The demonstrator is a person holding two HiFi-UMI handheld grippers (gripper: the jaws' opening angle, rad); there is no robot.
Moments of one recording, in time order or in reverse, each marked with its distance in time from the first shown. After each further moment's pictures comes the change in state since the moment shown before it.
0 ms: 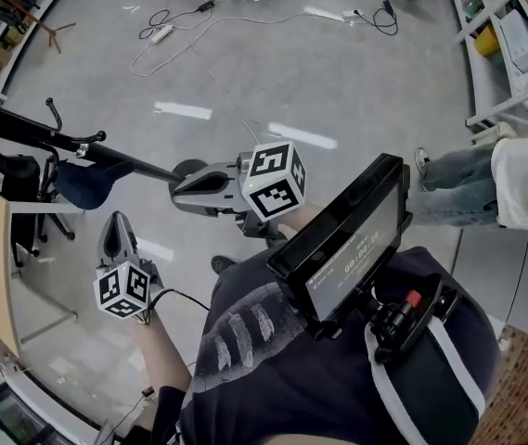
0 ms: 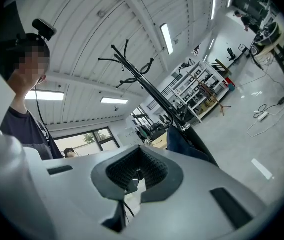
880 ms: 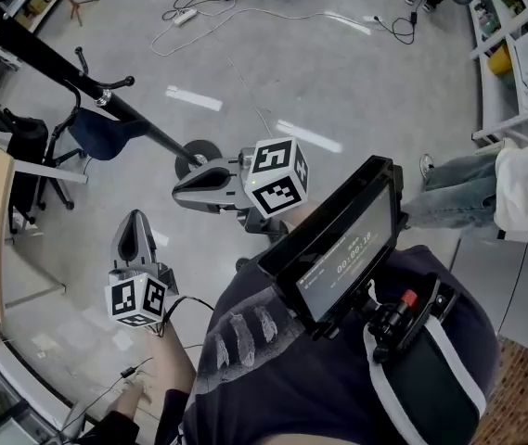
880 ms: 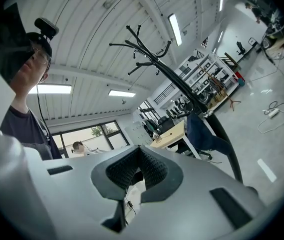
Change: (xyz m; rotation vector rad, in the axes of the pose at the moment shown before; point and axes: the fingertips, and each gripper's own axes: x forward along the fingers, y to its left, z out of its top) left arm -0.109 -0.024 -0.013 -0.028 -0.070 -0.062; right arm 0.051 0.066 -0.051 -0.030 0.075 0.077
